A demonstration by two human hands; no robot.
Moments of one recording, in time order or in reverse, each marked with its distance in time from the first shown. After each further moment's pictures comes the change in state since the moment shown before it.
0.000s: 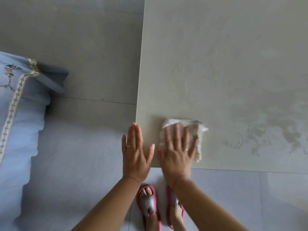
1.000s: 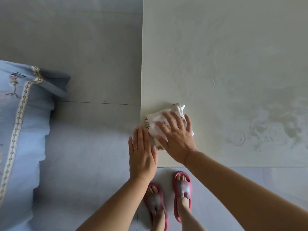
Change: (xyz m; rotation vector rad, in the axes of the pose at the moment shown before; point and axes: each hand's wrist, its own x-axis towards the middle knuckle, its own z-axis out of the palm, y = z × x) left_hand 0.003 0.004 -0.006 0.149 -0.043 0.008; right_hand 0.060 0.004 -0.025 -0.105 -0.081 -0.365
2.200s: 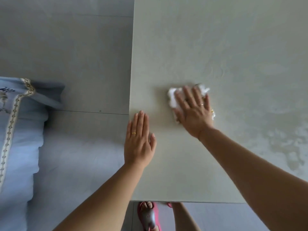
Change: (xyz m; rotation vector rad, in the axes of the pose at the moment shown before) left_hand 0.132 0.029 -0.008 0.053 0.039 0.103; right_hand 0.119 0.135 -0.029 -0.022 0.100 0.135
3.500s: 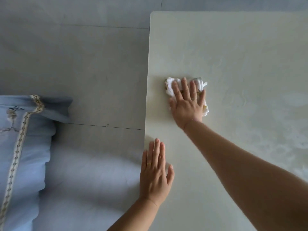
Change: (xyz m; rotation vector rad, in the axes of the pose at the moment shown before) left_hand 0.014 -0.003 -0.007 -0.087 -0.046 0.002; right_hand 0.139 -0.061 -0.011 0.108 0.020 0.212
